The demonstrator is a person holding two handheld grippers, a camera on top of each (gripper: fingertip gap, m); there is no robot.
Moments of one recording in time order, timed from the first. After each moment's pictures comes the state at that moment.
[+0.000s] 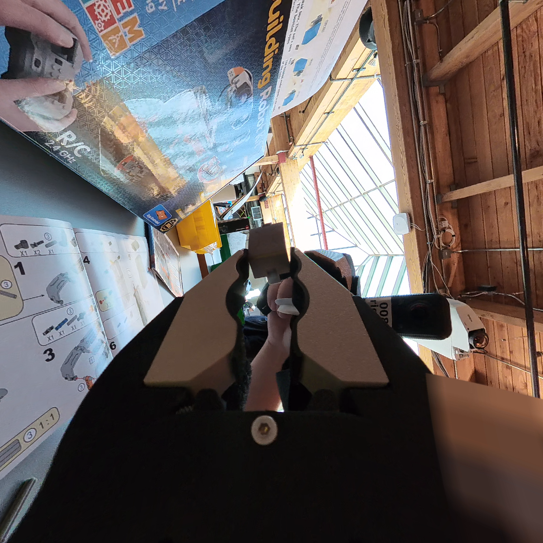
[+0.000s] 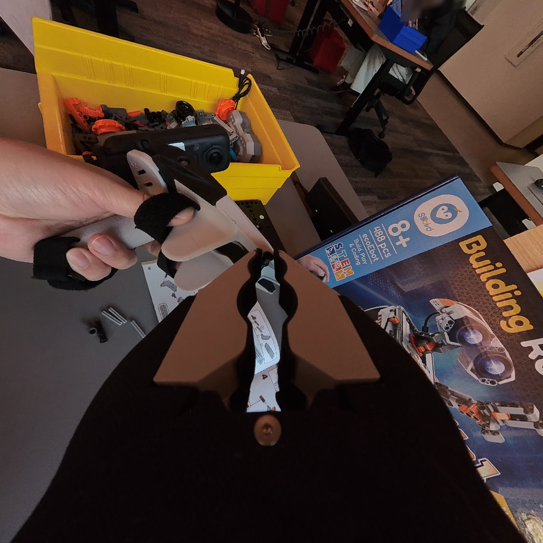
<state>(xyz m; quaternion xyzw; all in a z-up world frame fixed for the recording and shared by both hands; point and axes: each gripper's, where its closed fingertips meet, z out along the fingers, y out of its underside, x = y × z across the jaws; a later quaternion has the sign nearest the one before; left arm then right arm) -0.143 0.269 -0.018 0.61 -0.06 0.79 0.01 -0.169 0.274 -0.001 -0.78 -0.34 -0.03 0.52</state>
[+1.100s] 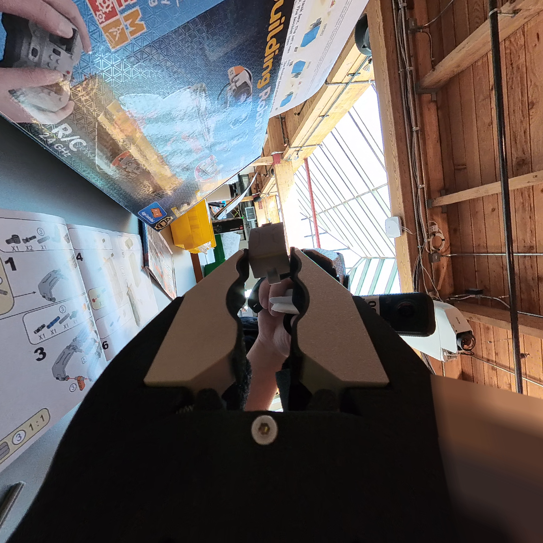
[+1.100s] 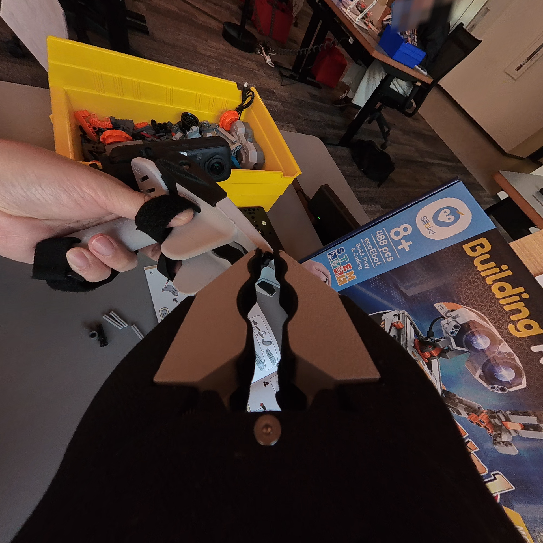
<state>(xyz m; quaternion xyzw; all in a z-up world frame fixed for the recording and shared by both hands) -0.143 0.268 -0.018 0.61 -0.05 0.79 0.02 -0.169 0.275 -0.001 -0.77 -0.34 -0.01 0.54</state>
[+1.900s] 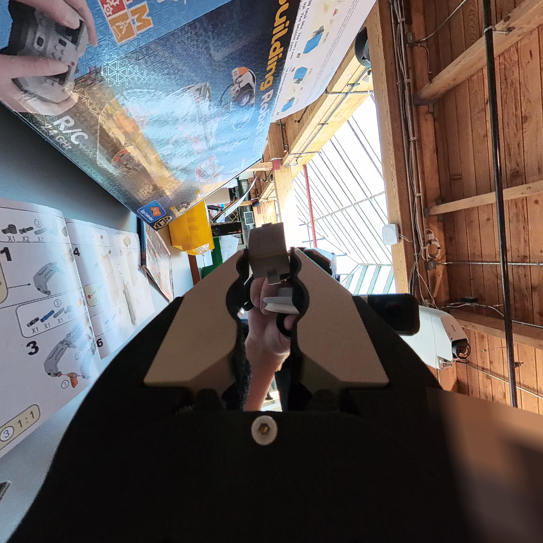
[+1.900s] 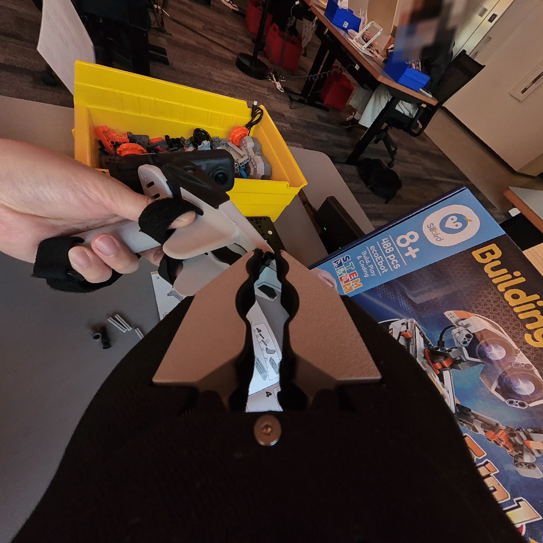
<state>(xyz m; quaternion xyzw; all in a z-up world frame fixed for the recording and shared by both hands) -0.143 0.267 -0.019 0.61 -0.03 0.79 0.02 -0.170 0.273 -0.001 -0.75 -0.35 0.02 0.56</state>
